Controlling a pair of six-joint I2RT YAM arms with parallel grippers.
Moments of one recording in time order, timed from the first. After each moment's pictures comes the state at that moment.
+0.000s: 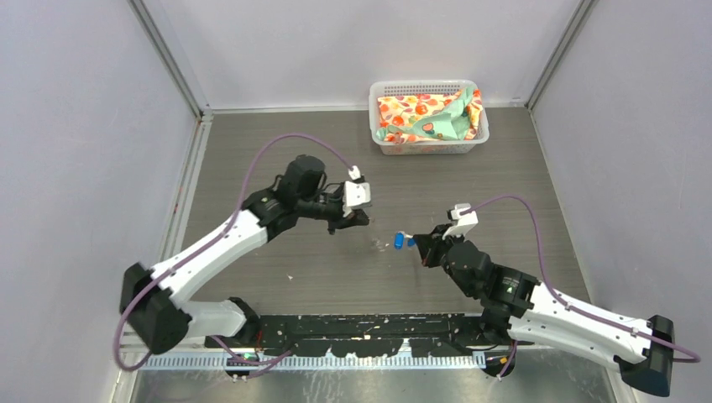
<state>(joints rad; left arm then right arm) -0.72 1.32 1.07 -0.40 0.63 0.49 1.06 0.58 0.39 -0.20 0.59 0.62</state>
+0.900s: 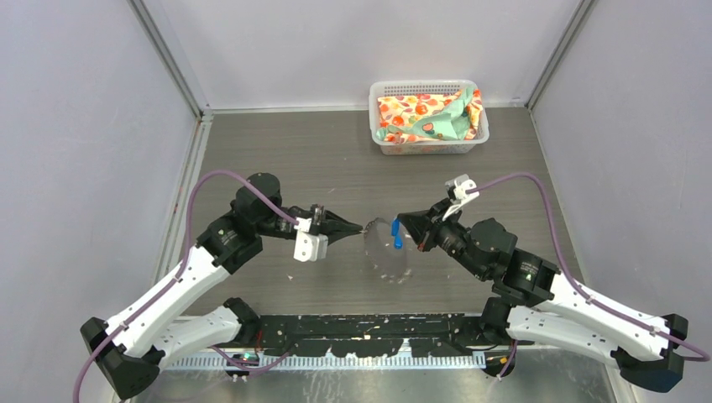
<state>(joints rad) -0.73 0.91 0.95 -0.26 0.93 0.87 1.06 0.64 0.72 -0.17 0.37 0.42</state>
